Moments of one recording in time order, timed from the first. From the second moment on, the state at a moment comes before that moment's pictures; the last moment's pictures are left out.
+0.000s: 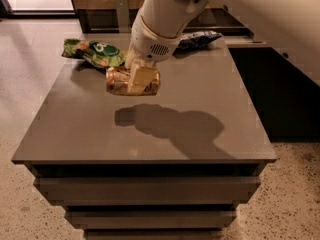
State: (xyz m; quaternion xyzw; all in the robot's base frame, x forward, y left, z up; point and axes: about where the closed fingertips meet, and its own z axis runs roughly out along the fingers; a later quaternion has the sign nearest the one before) arm 0.546 0.054 0.927 -0.76 0.61 0.06 0.23
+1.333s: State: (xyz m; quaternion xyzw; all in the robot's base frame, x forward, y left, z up) arm 0.528 0.038 0.960 -0.67 0.57 0.15 0.46
